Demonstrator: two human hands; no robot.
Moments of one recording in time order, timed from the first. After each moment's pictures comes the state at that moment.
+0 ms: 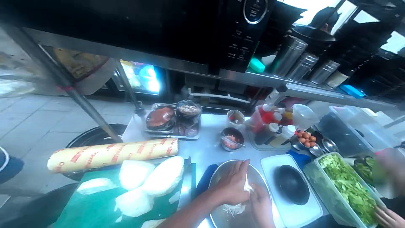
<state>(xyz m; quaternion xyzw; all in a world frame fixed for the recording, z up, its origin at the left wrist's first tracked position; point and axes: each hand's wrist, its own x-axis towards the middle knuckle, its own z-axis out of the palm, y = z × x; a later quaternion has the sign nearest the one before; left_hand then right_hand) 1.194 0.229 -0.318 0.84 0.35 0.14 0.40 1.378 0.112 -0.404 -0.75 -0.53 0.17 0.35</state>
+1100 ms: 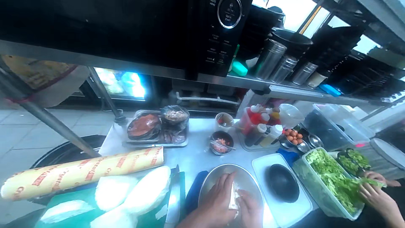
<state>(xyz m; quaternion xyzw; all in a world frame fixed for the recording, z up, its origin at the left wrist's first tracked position) 1.178 0.201 -0.333 0.83 0.35 0.16 0.40 1.361 0.095 -0.403 -0.70 -0.56 0.14 0.43</state>
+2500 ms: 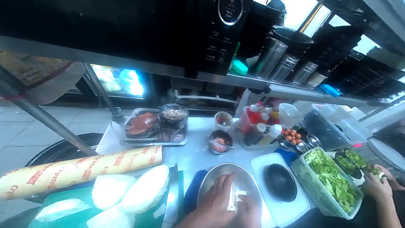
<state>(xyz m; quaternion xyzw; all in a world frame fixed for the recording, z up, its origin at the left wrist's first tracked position) 1.179 0.198 -0.336 0.84 0.35 0.16 0.39 1.383 0.088 -0.432 -0.77 -0.54 0.14 0.32</state>
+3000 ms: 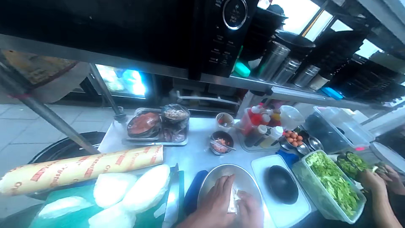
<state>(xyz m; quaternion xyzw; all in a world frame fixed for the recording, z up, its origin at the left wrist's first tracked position) 1.177 0.194 -0.340 0.84 0.36 0.17 0.38 1.363 0.091 -0.399 -0.70 -0.58 0.13 0.40</state>
